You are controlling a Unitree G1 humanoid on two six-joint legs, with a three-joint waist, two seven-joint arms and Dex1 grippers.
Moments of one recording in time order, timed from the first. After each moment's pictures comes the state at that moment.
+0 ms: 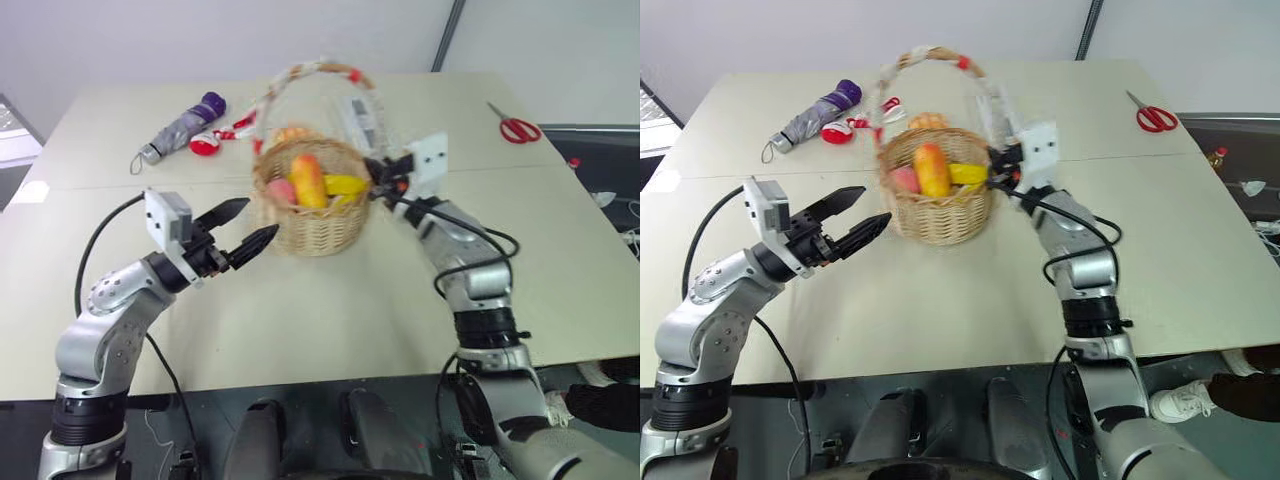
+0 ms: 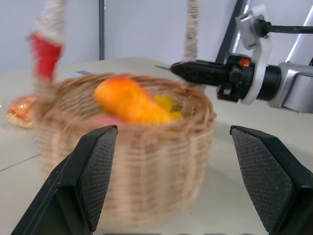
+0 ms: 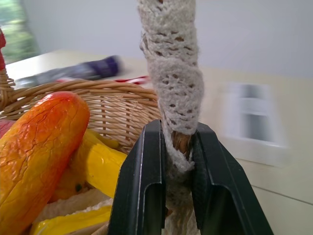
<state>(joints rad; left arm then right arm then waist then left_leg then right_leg) -0.21 0.50 0.17 -0.37 -0.67 0.45 -0.69 -0.60 -0.25 -0.11 0.03 0.23 0.37 0.28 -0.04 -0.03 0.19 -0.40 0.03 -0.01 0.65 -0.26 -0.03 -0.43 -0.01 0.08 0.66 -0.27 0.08</state>
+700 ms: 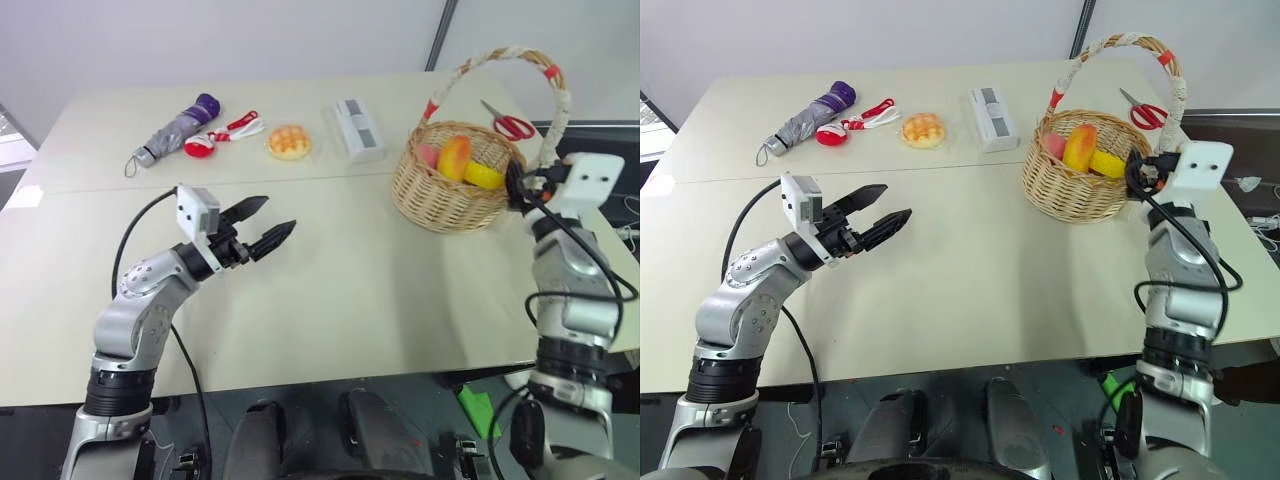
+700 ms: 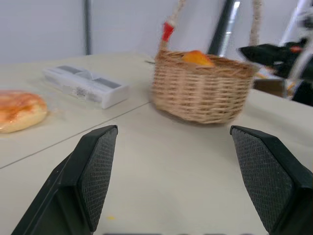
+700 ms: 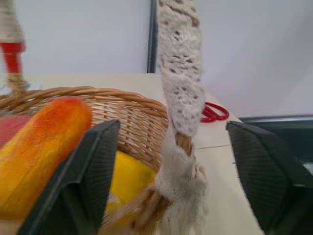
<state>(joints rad) -0.27 0.46 0.12 -0.20 -0.55 0.39 -0.69 -0.35 -0.46 -0.43 -0.04 0.27 0.29 0.20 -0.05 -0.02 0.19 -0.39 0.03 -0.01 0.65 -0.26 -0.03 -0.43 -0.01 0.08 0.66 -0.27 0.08</state>
